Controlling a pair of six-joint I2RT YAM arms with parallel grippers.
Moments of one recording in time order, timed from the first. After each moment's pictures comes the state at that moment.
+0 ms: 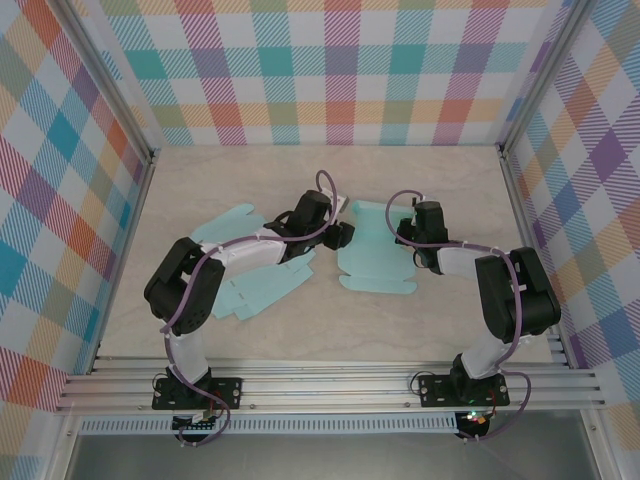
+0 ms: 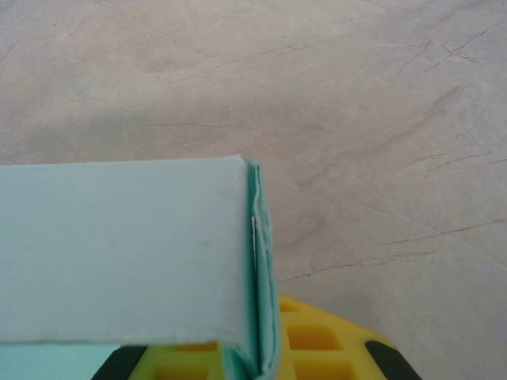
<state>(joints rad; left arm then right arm) -0.69 1.85 1.21 -0.02 0.04 -0.16 0.26 1.66 0.75 0.24 0.06 0.36</state>
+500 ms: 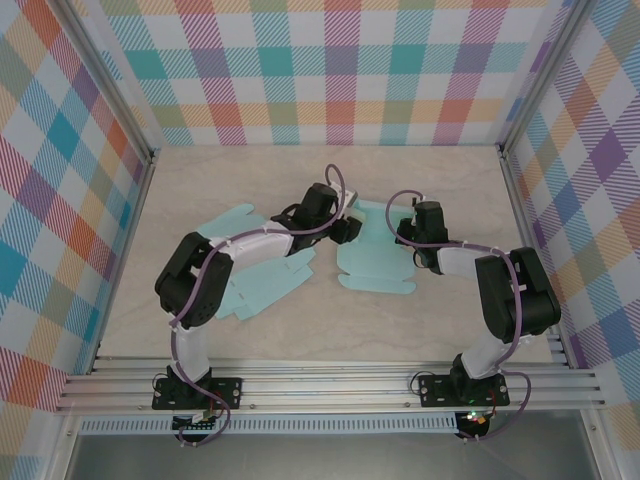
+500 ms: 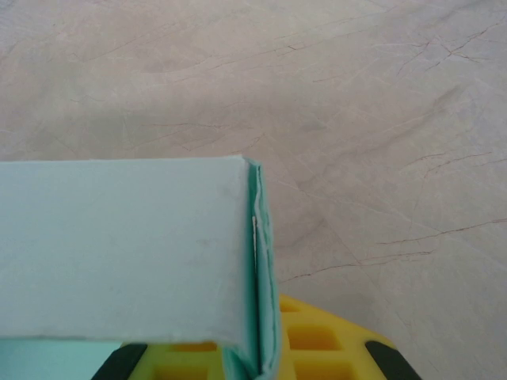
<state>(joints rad) -0.69 1.93 1.33 -0.03 0.07 -0.10 0.26 1.66 0.75 0.24 0.06 0.36</state>
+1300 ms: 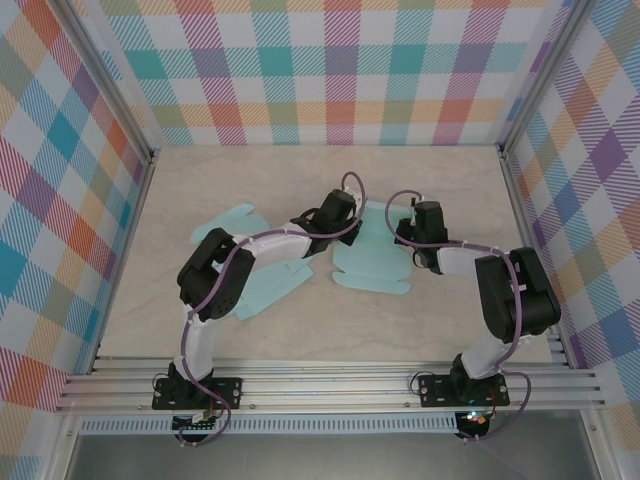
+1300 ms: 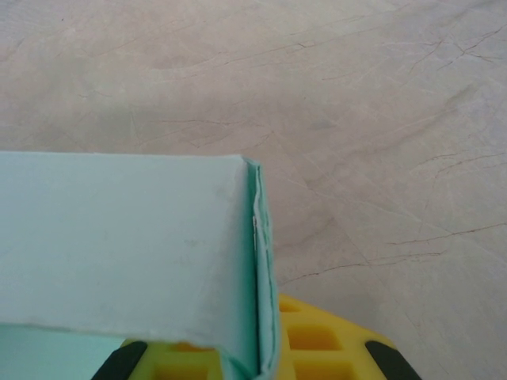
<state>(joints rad) -0.75 2.06 1.42 -0.03 -0.18 -0.06 0.26 1.66 0.75 0.24 0.04 0.34</state>
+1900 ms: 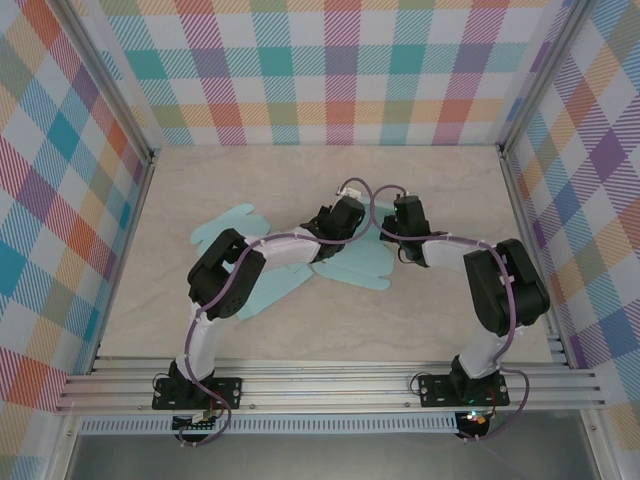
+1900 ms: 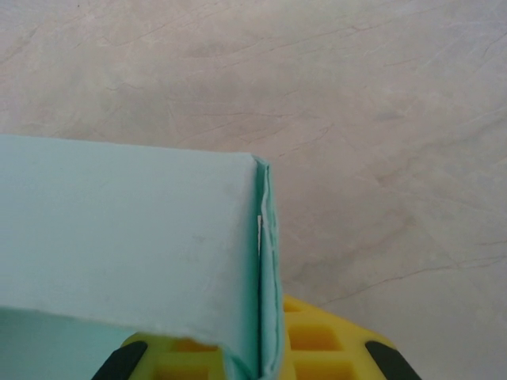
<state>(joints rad) -0.79 2.12 1.46 -0.01 -0.59 -0.09 0.38 1.72 0.87 0.12 0.14 0.45</state>
